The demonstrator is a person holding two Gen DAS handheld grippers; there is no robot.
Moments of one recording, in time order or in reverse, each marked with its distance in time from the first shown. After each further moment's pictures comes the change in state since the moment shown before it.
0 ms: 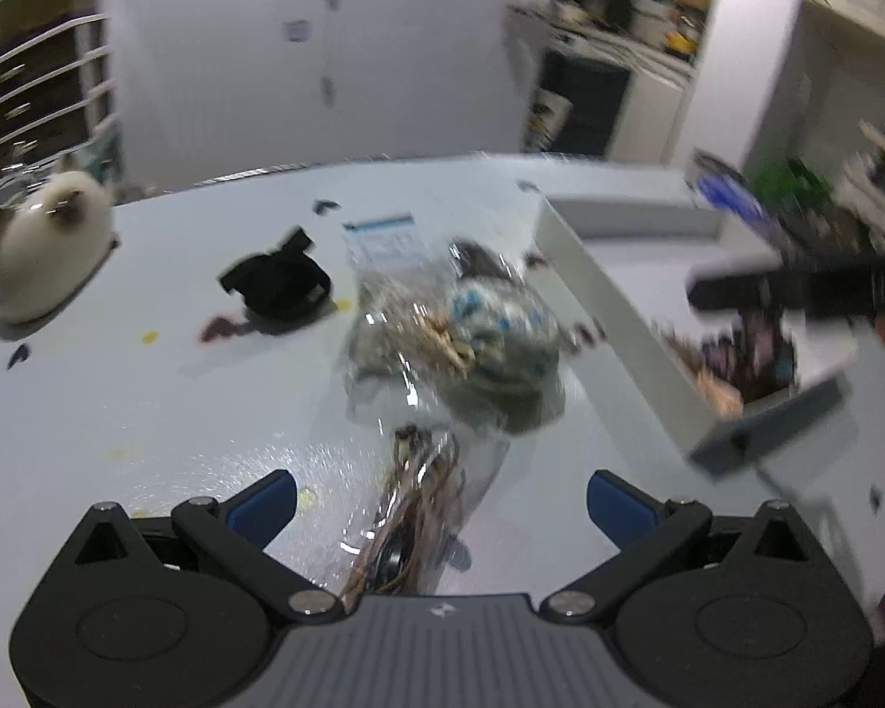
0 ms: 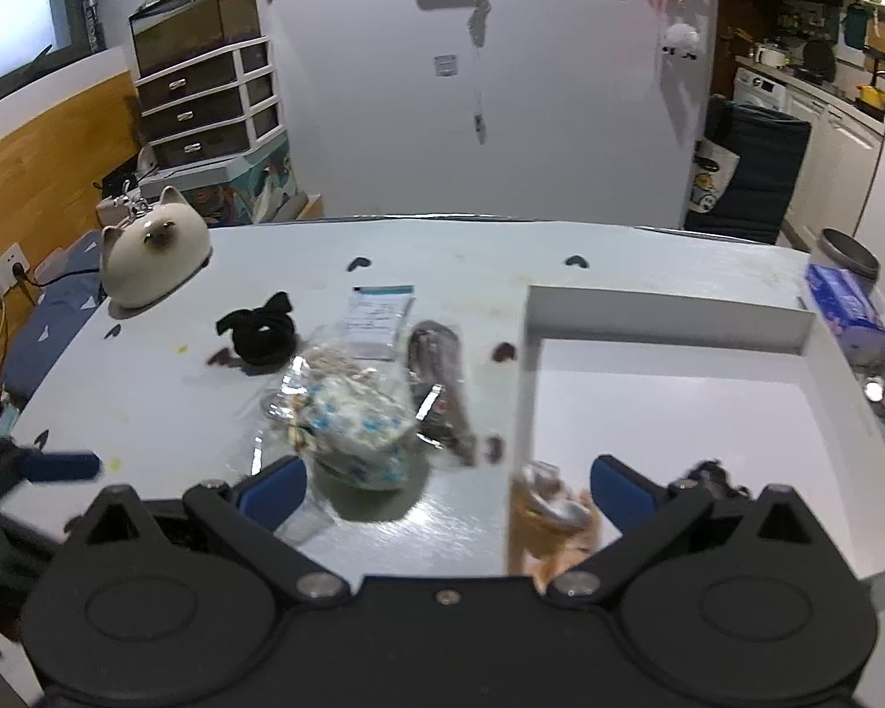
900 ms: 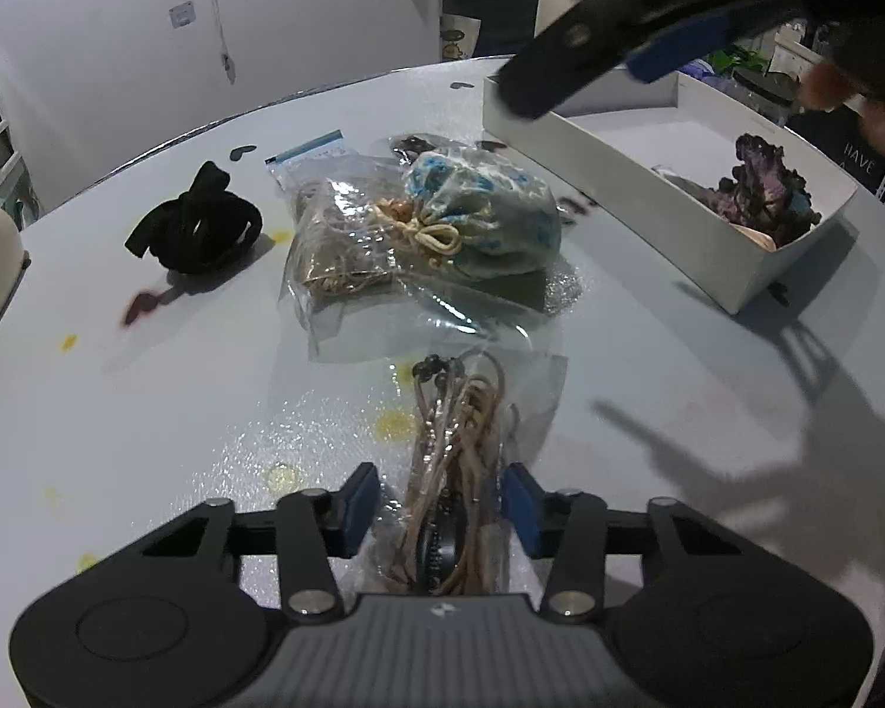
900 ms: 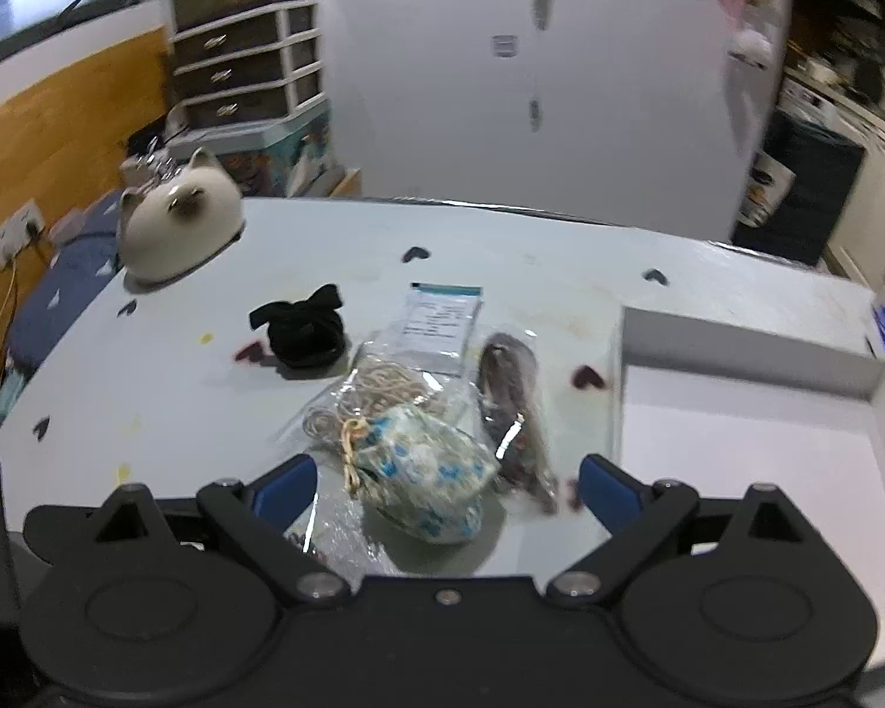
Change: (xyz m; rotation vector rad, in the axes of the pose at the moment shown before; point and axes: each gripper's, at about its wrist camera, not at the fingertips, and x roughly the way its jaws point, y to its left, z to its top) left arm 0.063 0.009 -0.026 0.214 0.091 -0.047; right arm 0.057 0.047 0.026 -0.106 0.049 0.041
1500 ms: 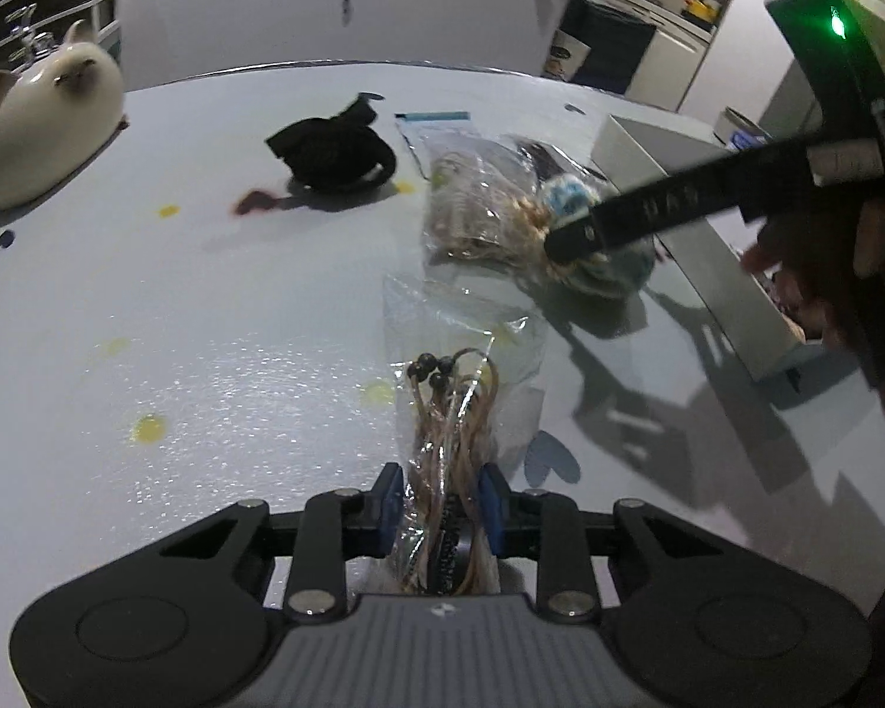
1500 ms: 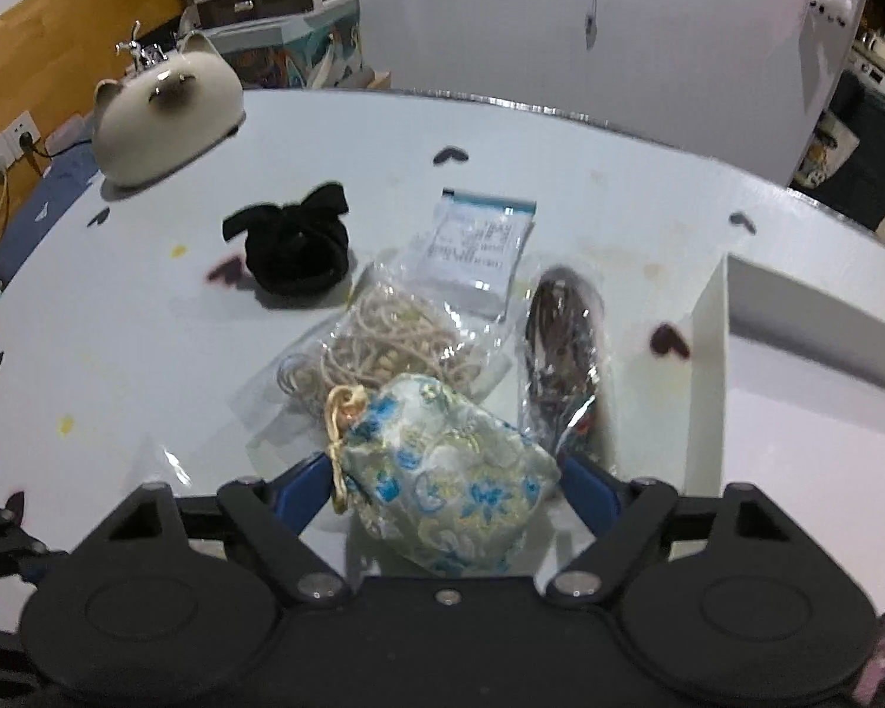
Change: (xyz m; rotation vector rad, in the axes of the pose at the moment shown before) left arm -0.031 0.050 -0.023 -0.312 0.014 -0.028; right arm 0.093 0.009 0.004 -0.056 0.180 0.034
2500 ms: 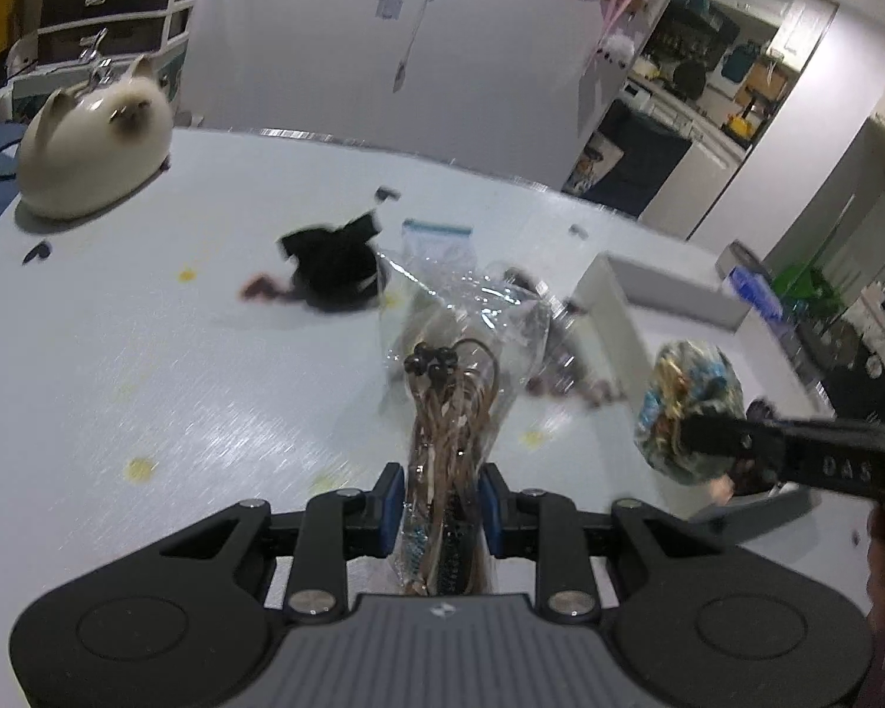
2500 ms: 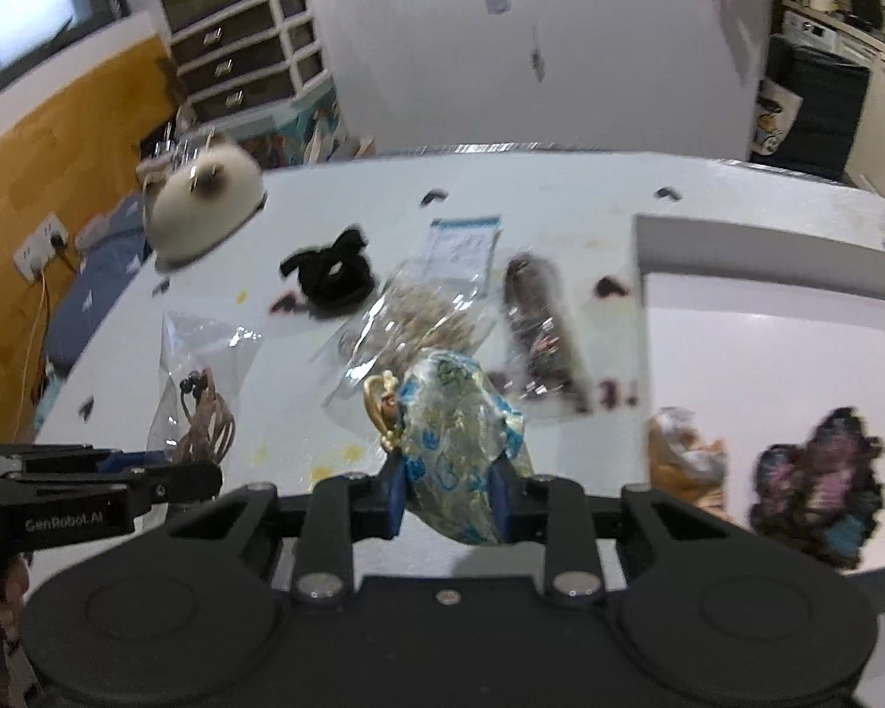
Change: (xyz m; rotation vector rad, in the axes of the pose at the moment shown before) left arm -0.048 -0.031 0.037 -0.200 -0.150 -0.023; right arm -0.109 -0.017 -0.063 0.187 -0.136 0.062
